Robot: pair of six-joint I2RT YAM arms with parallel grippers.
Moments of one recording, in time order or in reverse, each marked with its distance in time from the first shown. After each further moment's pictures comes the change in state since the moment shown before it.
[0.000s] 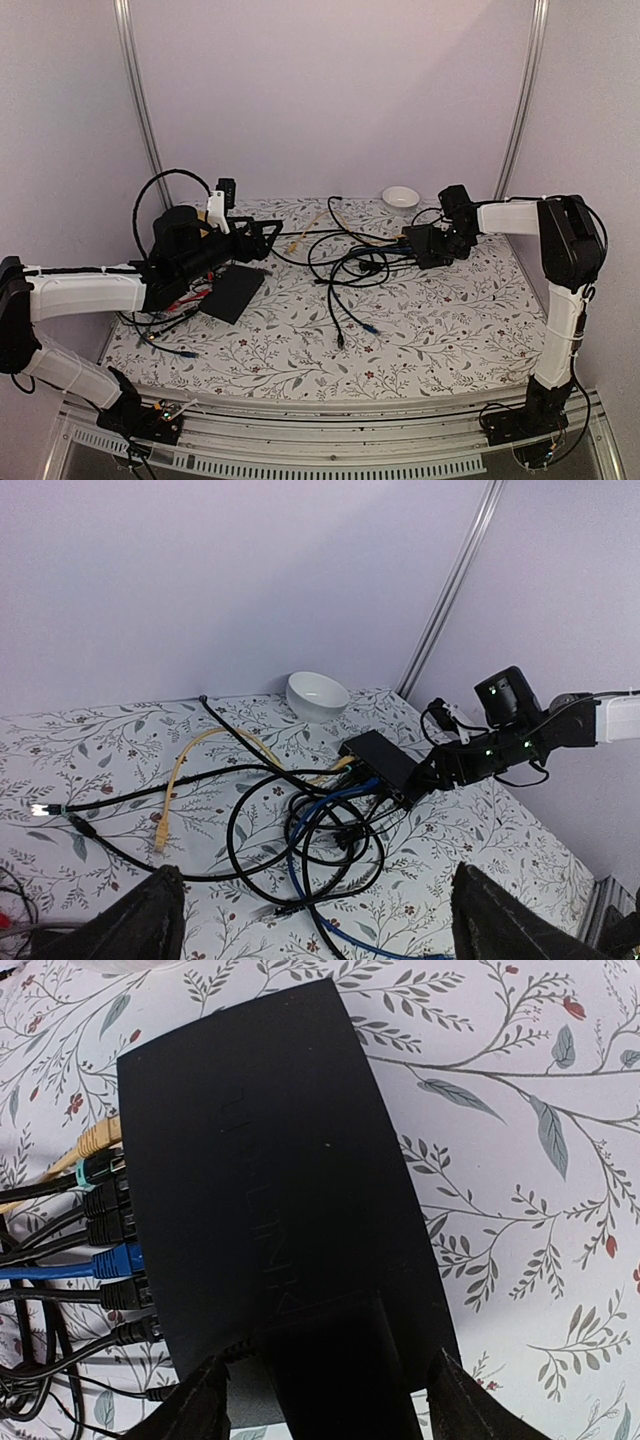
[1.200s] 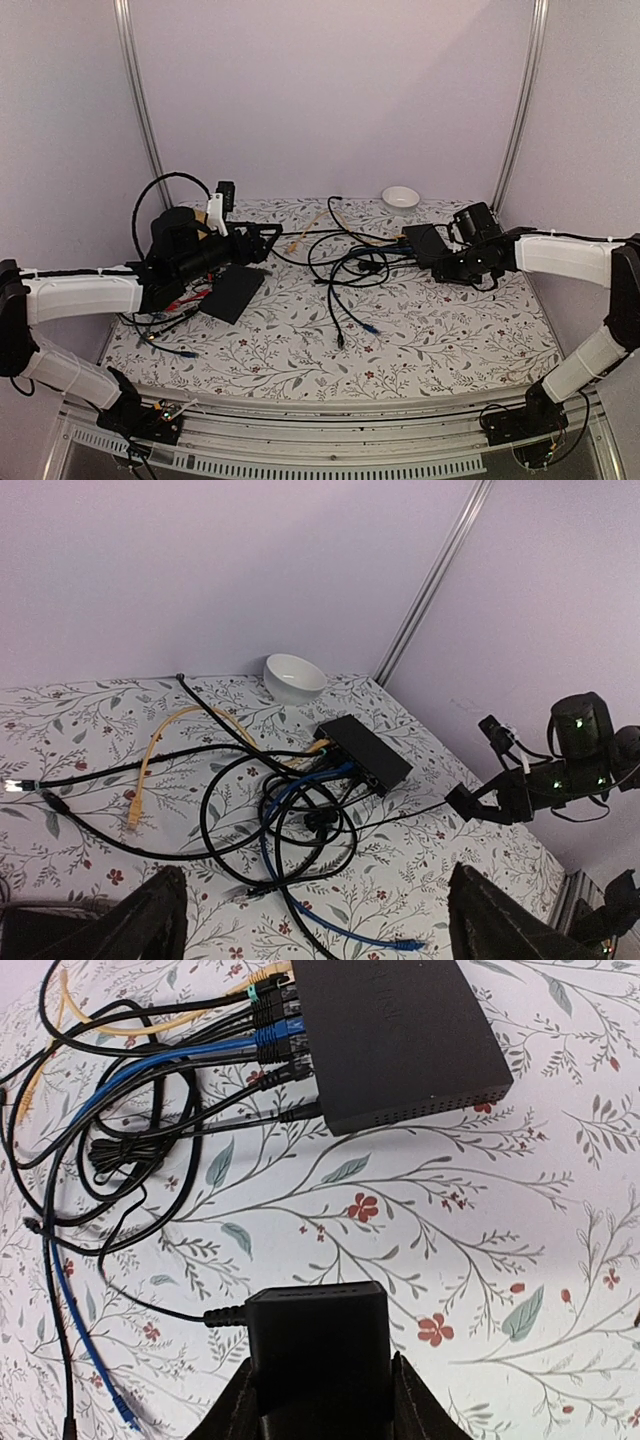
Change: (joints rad) left arm 0.005 -0.024 -0.013 -0.028 0.072 -0.066; right arm 0.143 -0.483 -0.442 0.018 -0.091 0.107
